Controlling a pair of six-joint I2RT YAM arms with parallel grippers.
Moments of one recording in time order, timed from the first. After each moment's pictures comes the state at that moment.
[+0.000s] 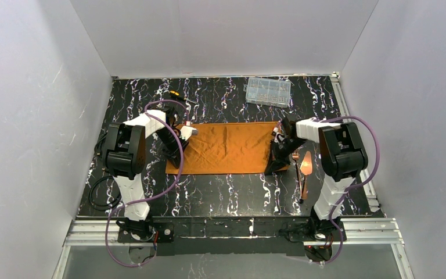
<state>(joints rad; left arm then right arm) -0.19 1.95 1.27 -1.05 0.34 0.51 0.26 1.89 1.05 -0.79 -0.64 0.26</state>
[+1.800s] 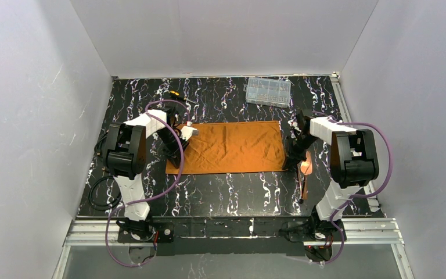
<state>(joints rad) -0.20 1.95 1.28 -1.05 0.33 0.51 0.12 1.77 1.05 -0.85 -0.33 0.29</state>
